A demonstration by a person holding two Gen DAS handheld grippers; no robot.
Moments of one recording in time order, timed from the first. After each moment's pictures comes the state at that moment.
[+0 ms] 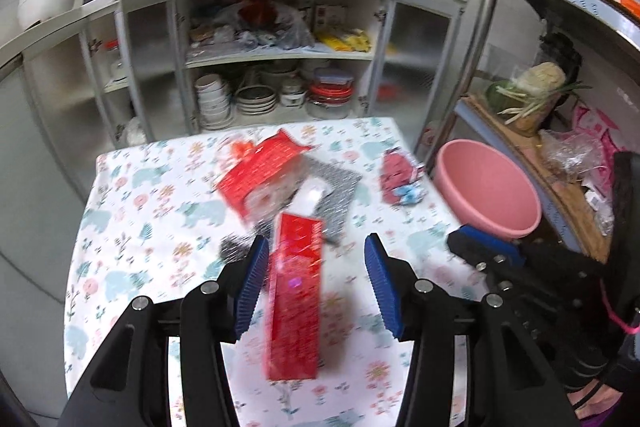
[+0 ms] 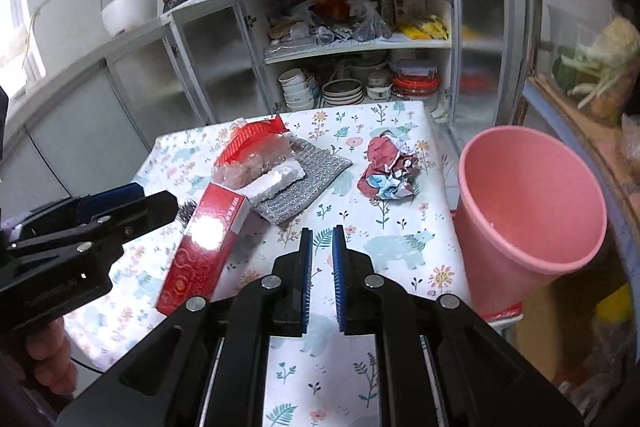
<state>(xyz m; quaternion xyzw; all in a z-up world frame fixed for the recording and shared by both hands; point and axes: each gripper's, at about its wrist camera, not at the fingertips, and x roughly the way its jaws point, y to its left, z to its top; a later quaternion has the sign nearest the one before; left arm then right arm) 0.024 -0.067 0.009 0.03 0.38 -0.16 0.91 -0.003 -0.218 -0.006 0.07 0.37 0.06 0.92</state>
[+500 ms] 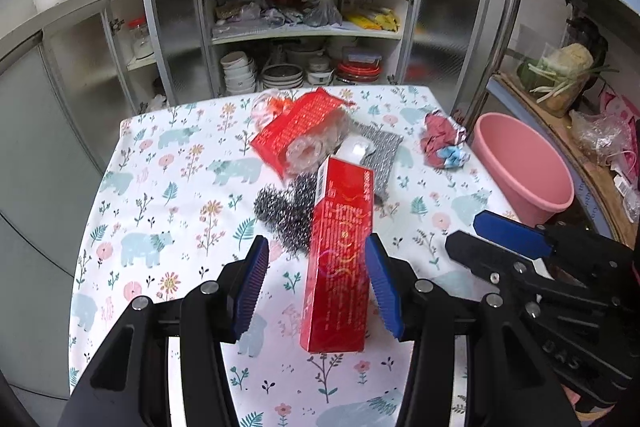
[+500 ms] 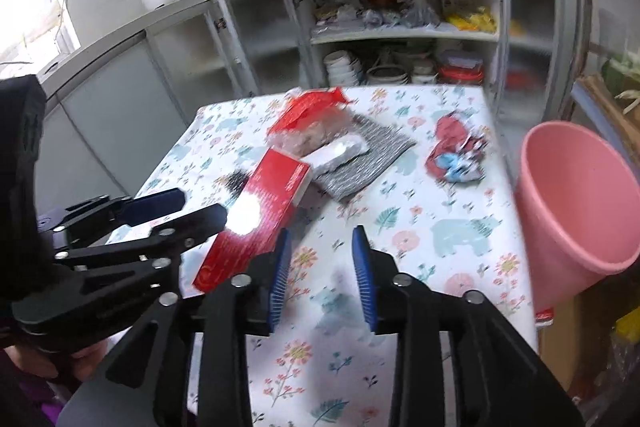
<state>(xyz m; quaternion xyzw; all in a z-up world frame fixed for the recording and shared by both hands) 0.021 -0.048 -0.026 0.04 0.41 -0.12 0.90 -0.001 -0.190 -0.021 0.08 0.40 0.13 0.90</state>
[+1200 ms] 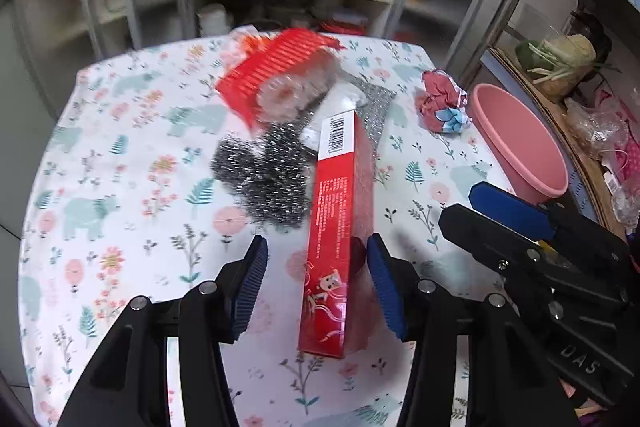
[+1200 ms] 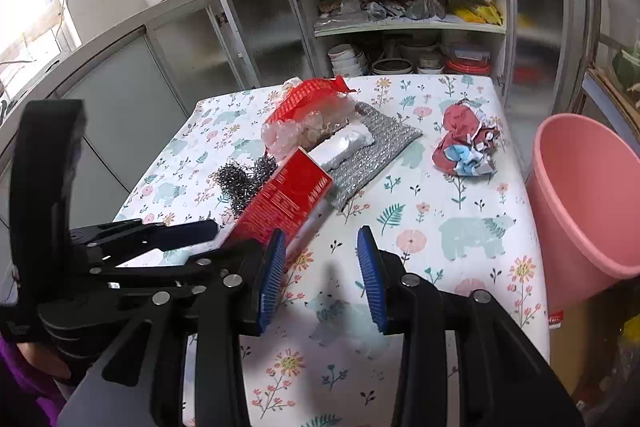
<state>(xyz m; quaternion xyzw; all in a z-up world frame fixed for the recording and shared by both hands) 0.050 -0.052 -0.067 0.00 0.48 -0.17 0.86 0.013 -0.191 -0.034 0.08 0.40 0.14 0.90</state>
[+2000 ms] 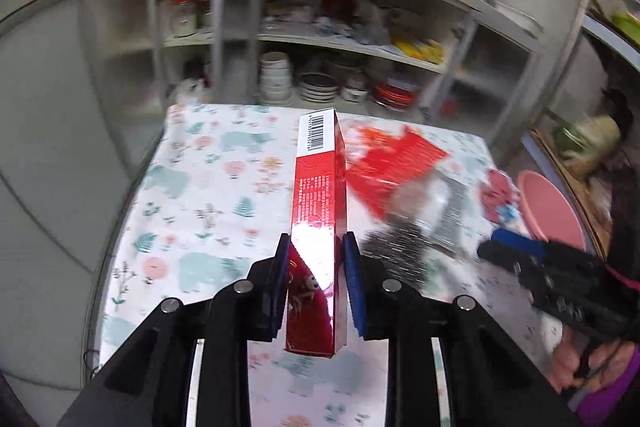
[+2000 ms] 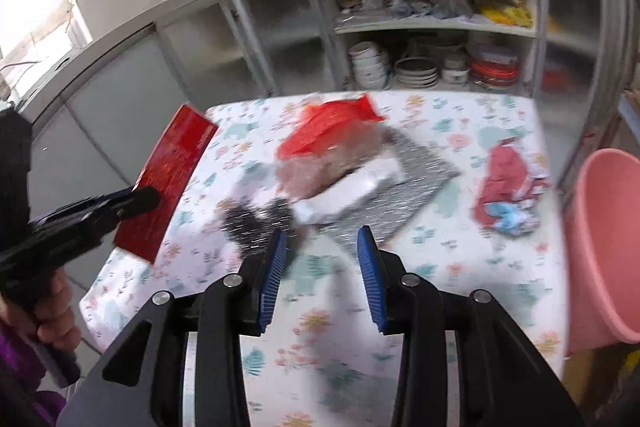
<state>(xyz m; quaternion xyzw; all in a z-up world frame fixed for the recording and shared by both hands) 0.064 0.047 -0.022 -0.05 0.41 -0.08 0.91 0.069 -0.162 -0.036 0.08 0.42 0.20 0.88</state>
